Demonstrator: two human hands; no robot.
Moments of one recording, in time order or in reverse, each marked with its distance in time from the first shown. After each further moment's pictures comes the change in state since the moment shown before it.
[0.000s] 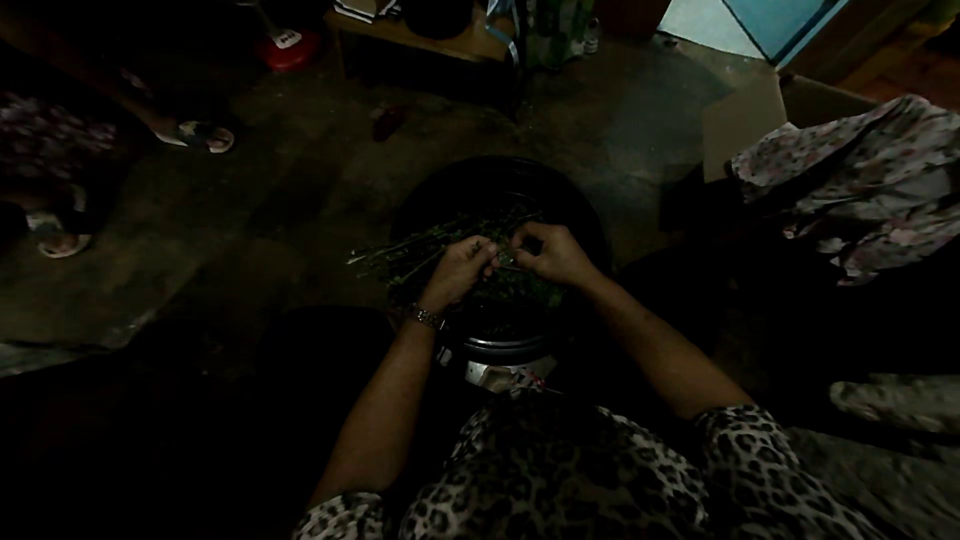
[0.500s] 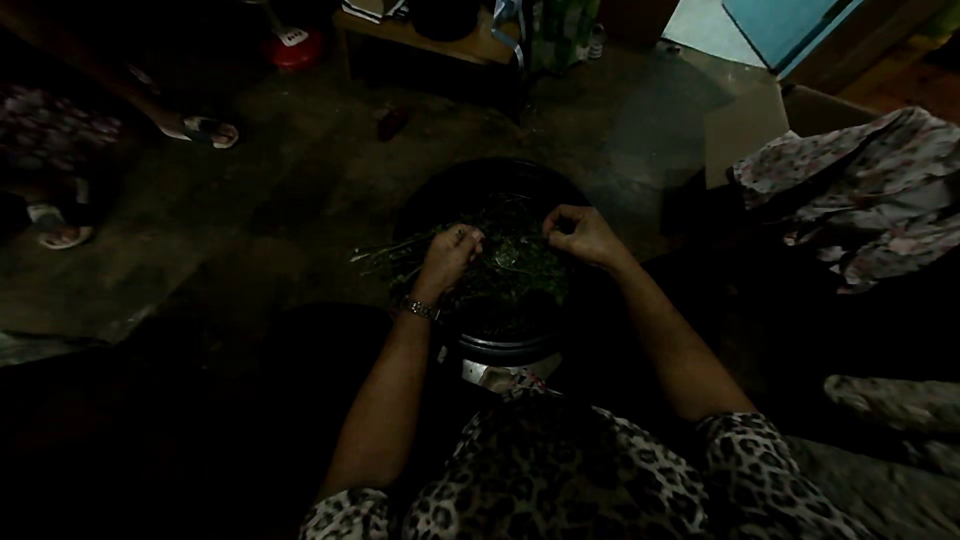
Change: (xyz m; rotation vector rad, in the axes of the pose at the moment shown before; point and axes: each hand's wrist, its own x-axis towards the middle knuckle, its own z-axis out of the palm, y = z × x) left_hand 0.014 -0.007 -0.022 0.095 0.132 0.039; right_hand 0.003 -0.002 -0.039 0.076 0.040 0.186
